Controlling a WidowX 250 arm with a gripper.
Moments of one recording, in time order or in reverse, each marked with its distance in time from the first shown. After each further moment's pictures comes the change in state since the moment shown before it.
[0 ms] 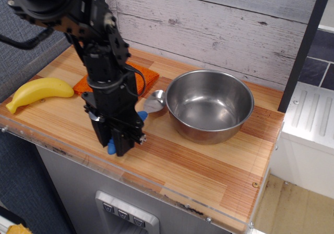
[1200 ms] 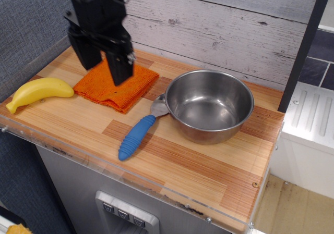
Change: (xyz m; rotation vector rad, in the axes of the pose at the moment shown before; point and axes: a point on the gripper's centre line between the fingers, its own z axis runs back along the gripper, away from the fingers) arm 0.025 0.032 0.098 0.028 -0.118 0.002
